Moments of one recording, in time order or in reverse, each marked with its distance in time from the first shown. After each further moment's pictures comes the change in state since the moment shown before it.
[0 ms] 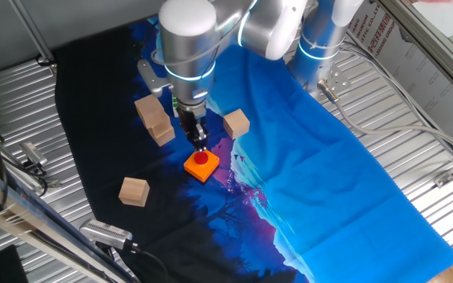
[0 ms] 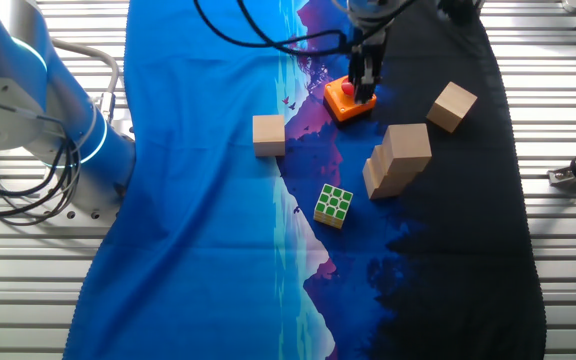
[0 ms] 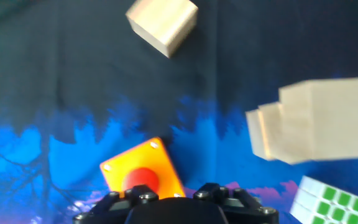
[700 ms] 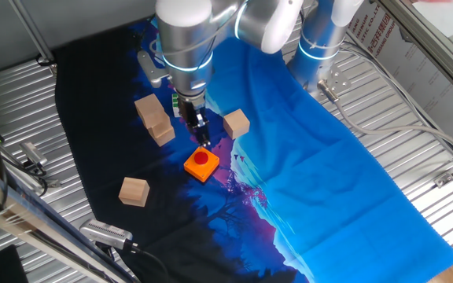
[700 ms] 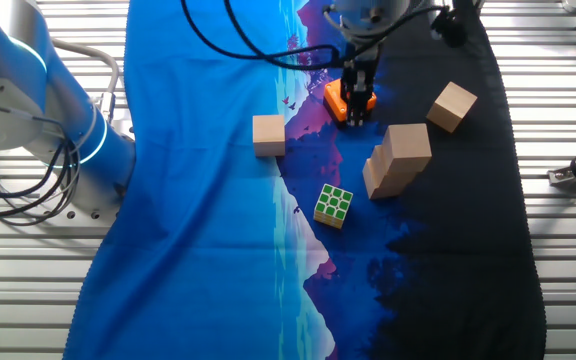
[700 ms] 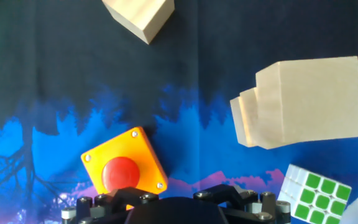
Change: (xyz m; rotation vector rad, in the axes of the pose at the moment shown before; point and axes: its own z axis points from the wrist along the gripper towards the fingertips) arm 0.009 -0.016 0.002 -0.012 0.009 0.018
